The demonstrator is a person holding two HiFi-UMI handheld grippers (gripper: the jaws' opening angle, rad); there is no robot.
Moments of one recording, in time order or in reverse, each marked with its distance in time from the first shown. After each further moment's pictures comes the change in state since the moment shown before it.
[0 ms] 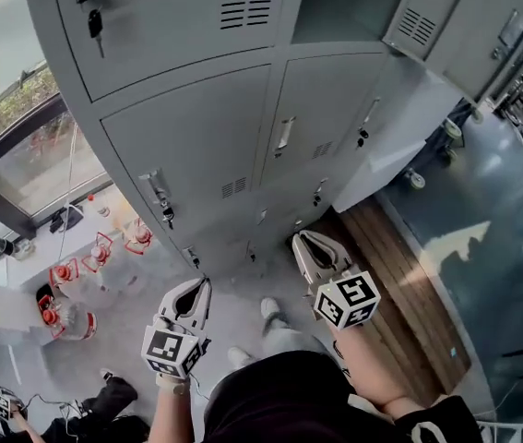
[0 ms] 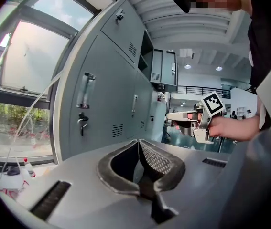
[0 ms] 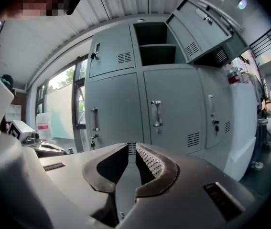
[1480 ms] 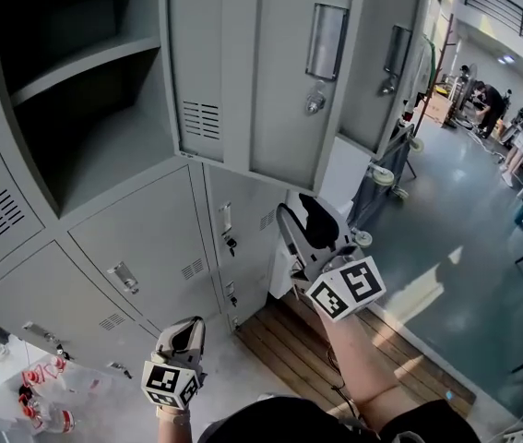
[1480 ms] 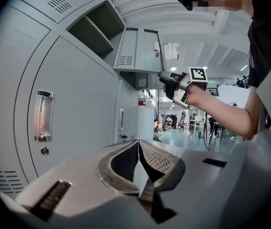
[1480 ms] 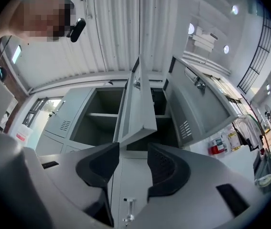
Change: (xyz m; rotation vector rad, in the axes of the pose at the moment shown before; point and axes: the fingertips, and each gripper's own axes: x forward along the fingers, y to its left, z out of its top) left arm 0.323 -0.190 0.098 0.109 -0.079 -0.131; right arm -0.099 -0.358 0.284 -0.165 -0.607 -0.091
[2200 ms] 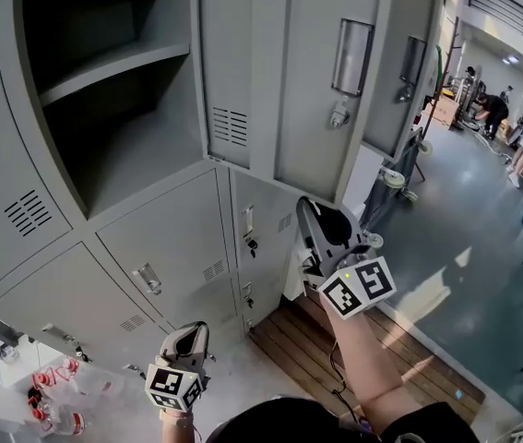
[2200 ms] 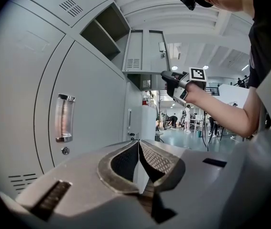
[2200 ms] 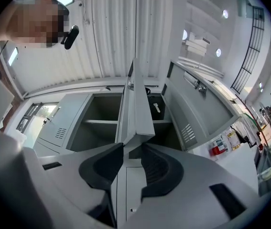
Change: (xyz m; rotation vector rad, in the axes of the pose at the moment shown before) left arm -0.036 0.033 -0.003 -0.003 0.015 0.011; right arm 0.013 0.016 0.015 0.045 -0.080 -0.051
